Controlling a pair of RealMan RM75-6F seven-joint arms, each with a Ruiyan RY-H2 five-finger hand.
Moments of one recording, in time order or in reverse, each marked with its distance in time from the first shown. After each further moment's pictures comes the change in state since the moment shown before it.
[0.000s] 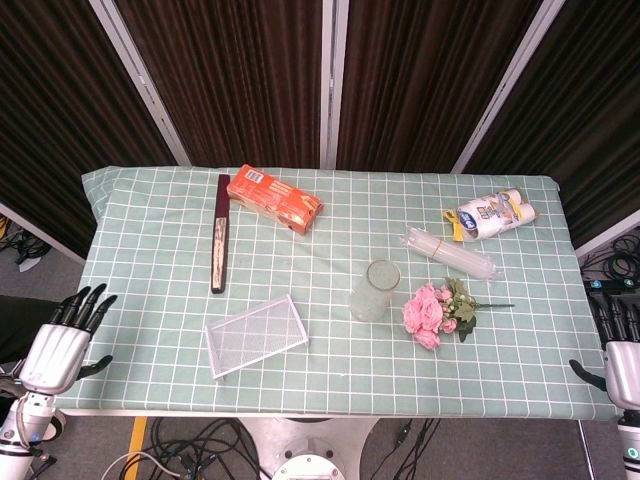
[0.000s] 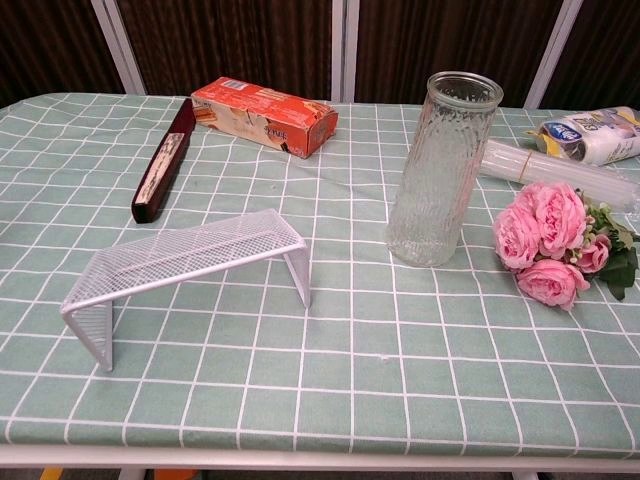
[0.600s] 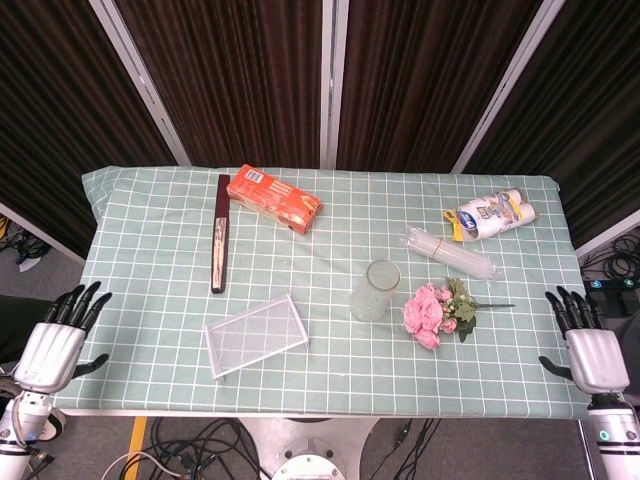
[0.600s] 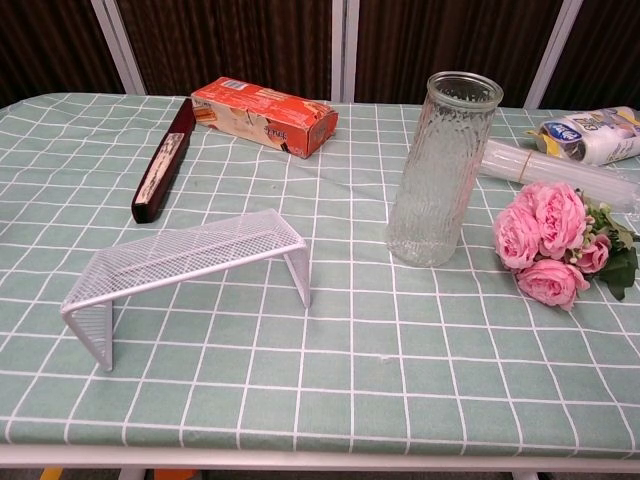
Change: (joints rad) left arm 0.001 0.027 -0.004 -0.040 -0.025 -0.023 0.015; right arm 0.080 0.066 0.006 -0.199 -0.048 -0.169 -0.114
